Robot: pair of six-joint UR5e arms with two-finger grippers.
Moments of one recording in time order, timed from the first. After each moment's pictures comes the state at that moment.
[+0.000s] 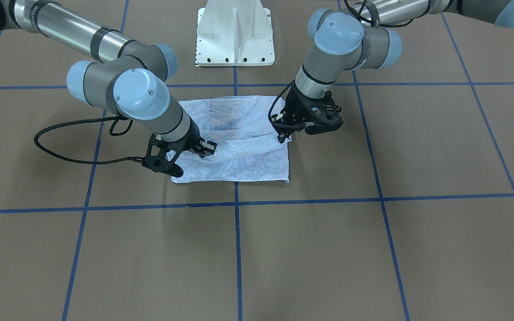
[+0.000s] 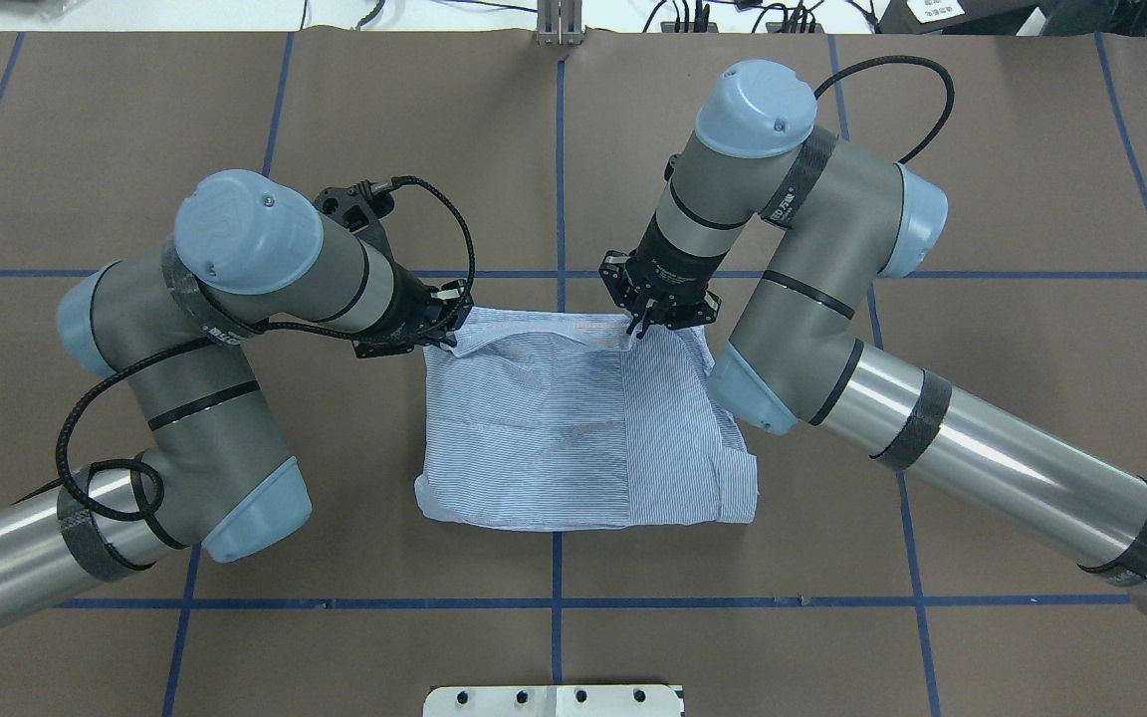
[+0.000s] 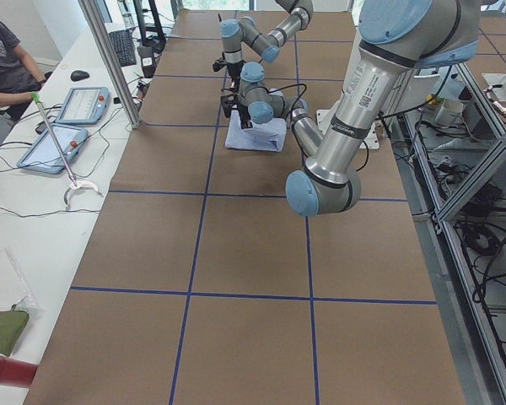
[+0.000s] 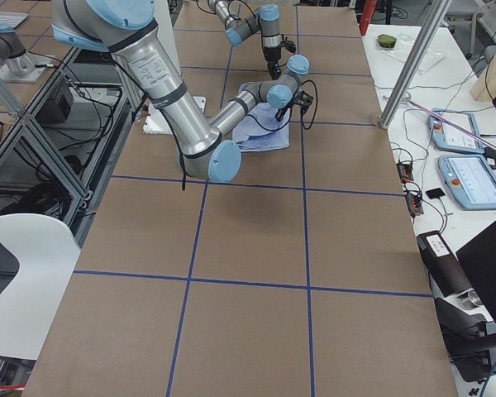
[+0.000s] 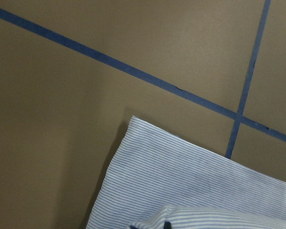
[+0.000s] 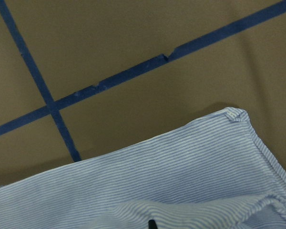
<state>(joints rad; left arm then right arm) -0.60 -2.13 -1.73 -1.89 -1.92 -1.59 0.70 -0.86 1.47 -1.40 2.24 1.50</state>
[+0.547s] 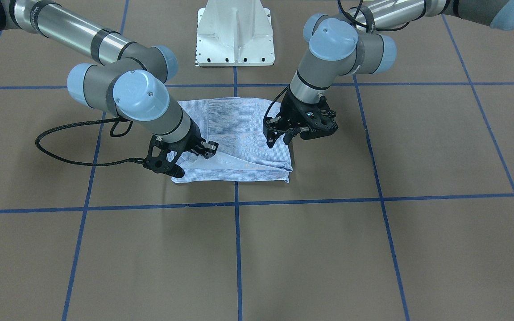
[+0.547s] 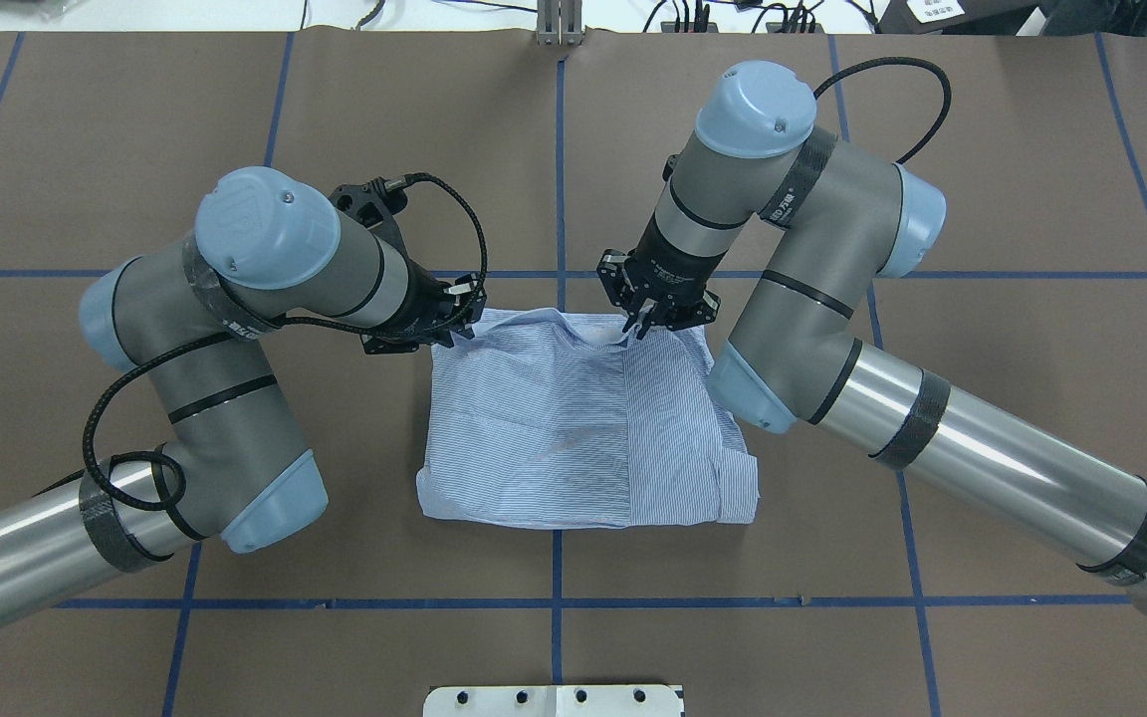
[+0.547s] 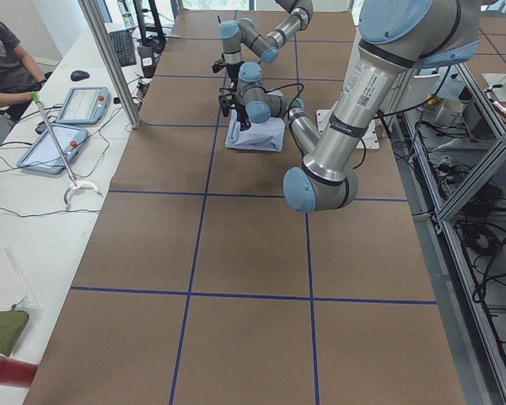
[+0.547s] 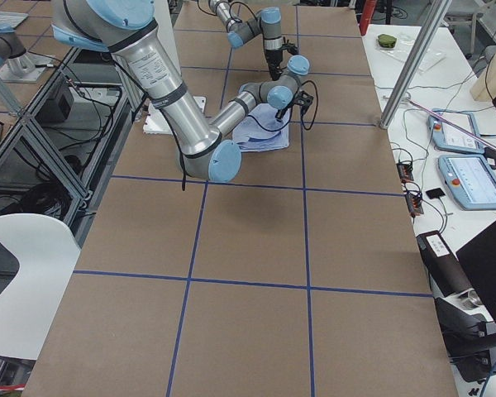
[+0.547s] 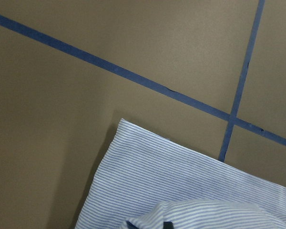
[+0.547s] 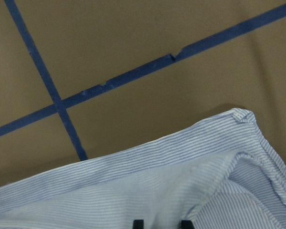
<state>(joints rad) -0.61 -2.15 -1.69 -1.90 -1.91 -1.60 0.70 -0.86 1.47 -1.38 2.24 1.50</state>
